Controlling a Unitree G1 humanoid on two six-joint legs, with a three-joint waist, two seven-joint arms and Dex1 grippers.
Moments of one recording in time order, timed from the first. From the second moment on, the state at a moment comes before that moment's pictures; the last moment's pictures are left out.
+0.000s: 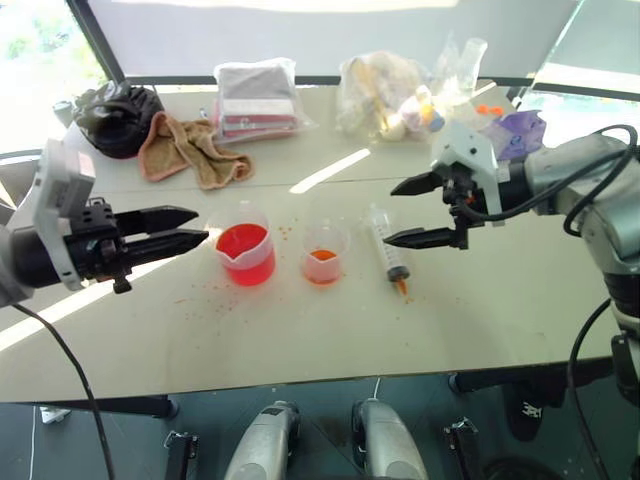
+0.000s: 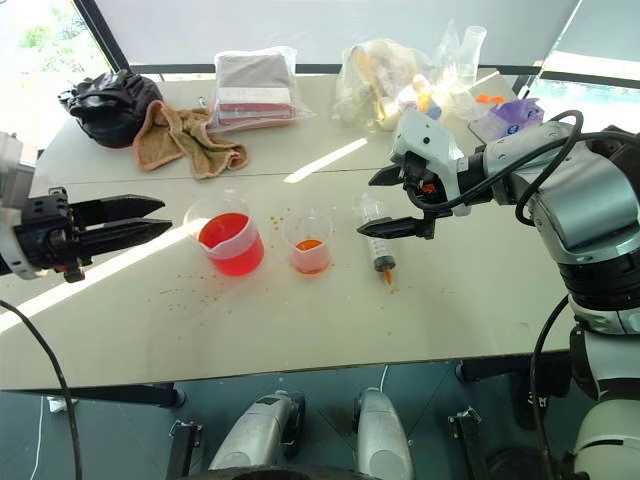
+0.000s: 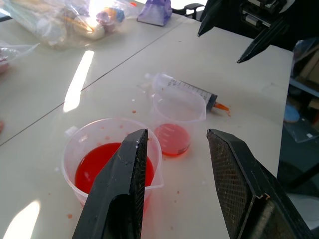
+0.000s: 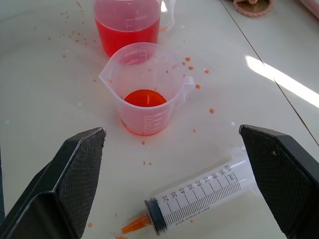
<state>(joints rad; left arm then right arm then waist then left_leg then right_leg) -0.19 1.08 0.56 -0.45 -1.09 0.93 -0.88 -0.92 -0.96 0.22 -0.19 0.44 0.90 1.19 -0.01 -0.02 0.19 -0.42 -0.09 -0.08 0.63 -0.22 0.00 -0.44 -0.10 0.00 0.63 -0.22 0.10</state>
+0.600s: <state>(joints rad) -0.20 1.08 0.54 -0.45 -1.10 0.93 -0.89 -0.92 -0.97 0.22 -0.21 0.44 0.95 1.19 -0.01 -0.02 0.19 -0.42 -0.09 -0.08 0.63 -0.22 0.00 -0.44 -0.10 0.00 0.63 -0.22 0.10</state>
